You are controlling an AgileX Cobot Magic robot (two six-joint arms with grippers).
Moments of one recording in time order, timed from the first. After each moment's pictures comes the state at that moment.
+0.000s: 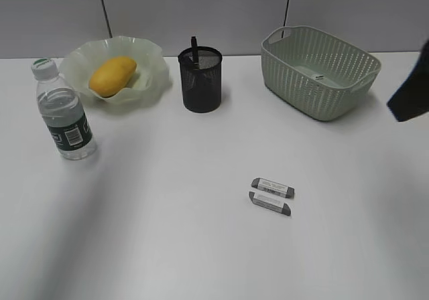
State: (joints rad) left arm -0.34 1.58 -1.76 0.28 1.21 -0.06; right arm 0.31 1.30 -1.15 0.23 1.14 -0.29
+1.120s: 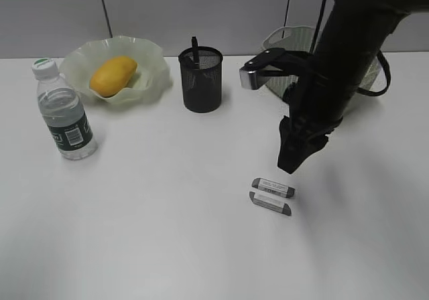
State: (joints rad) left arm -0.17 0.70 -0.93 -0.02 1.22 0.03; right arm 0.45 1.90 -1.33 0.28 1.07 -0.69
